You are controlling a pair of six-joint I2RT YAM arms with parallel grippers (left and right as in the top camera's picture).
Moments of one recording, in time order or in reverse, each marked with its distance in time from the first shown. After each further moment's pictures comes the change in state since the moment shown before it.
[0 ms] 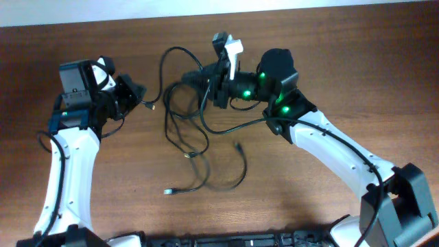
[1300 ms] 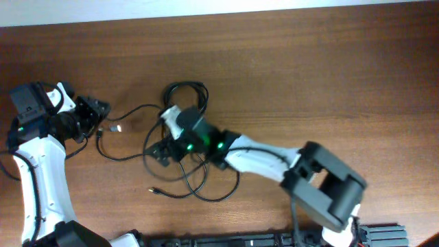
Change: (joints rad) left arm 0.311 0.005 0.000 -0.209 0.000 0.201; right arm 0.357 0.320 0.019 -0.363 0.426 0.005
